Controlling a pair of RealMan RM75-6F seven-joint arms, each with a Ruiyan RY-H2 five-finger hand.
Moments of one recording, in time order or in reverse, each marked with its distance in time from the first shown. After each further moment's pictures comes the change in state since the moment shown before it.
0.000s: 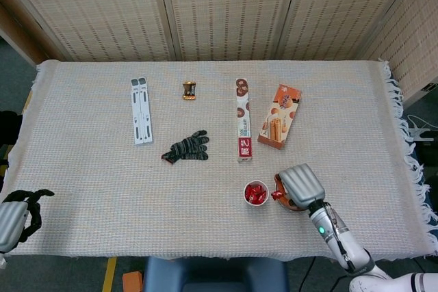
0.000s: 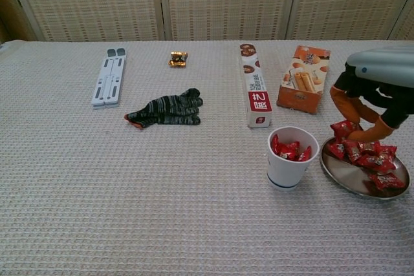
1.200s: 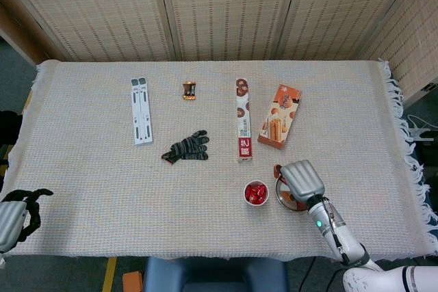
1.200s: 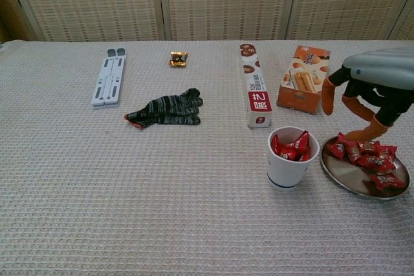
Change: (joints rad) left arm 0.001 0.003 -0.002 0.001 -0.002 0.003 -0.012; right arm 0.020 -0.043 -0.001 0.082 0.085 0.010 -0.042
